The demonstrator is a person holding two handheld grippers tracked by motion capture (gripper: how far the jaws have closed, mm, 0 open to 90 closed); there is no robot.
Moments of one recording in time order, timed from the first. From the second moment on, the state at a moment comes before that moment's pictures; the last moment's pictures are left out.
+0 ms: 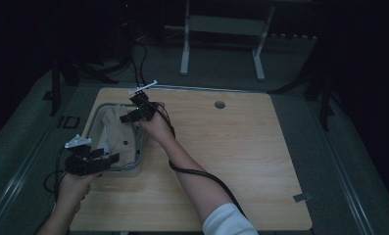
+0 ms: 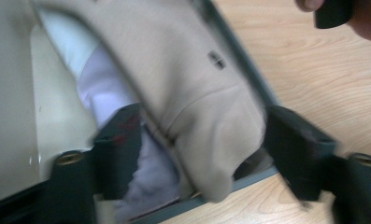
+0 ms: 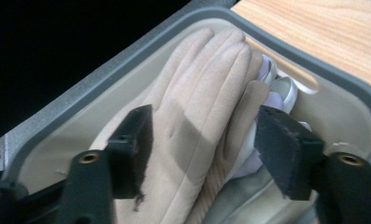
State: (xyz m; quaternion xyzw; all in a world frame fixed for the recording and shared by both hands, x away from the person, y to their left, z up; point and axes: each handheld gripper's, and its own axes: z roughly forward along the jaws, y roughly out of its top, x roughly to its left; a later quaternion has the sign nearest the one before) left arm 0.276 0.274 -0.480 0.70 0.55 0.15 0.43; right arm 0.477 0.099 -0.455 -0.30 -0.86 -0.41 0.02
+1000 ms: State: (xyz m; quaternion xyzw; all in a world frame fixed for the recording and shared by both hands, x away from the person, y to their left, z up) left arm 0.266 0.184 -0.479 0.74 0.45 0.17 0.47; right arm 0.428 0.001 -0.469 -0.22 -0.89 -0.40 0.00
